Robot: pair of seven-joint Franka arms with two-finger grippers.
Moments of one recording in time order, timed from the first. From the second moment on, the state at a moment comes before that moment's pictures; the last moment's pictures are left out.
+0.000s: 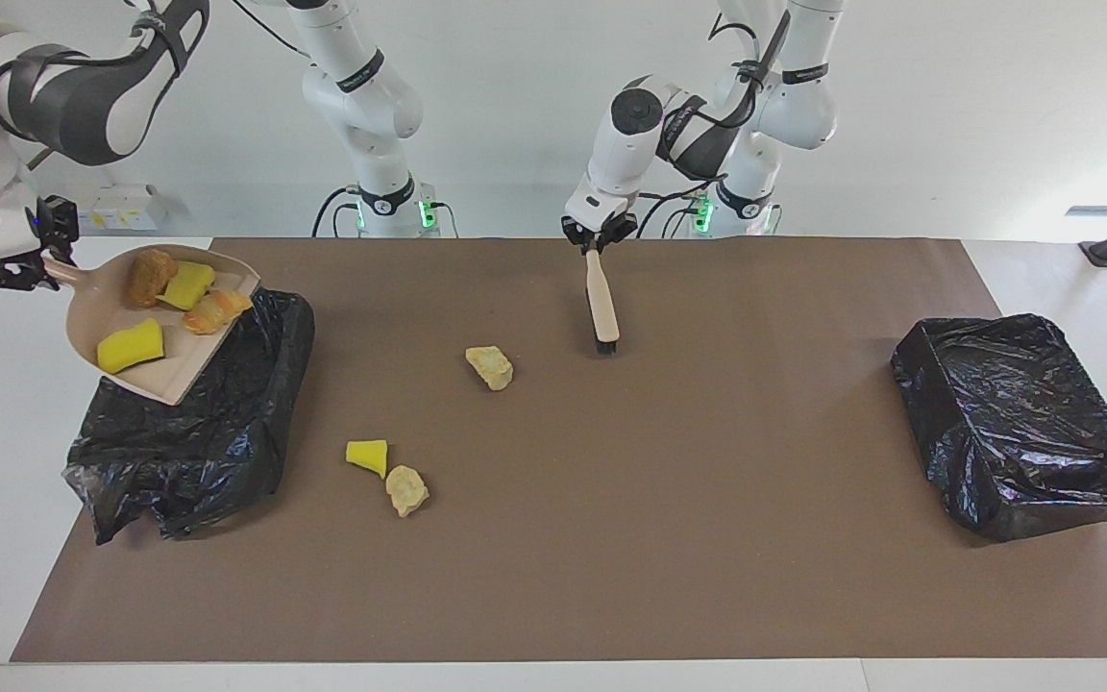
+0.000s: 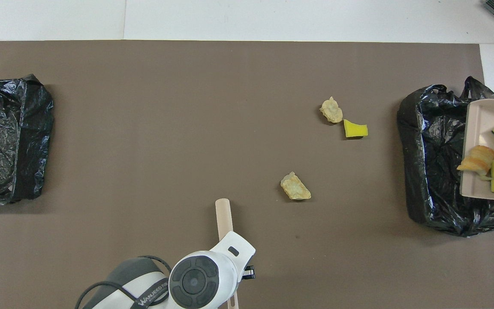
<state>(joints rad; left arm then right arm) -0.82 -0.17 -0.11 -2.42 -0.29 2.20 -0.81 -0.47 0.17 0.12 -1.54 -0.44 1.65 -1.62</state>
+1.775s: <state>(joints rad) -0.01 0.15 -0.11 -1.74 -0.08 1.85 -0.10 -0.29 0.15 0.13 -1.75 -1.02 1.99 -1.54</state>
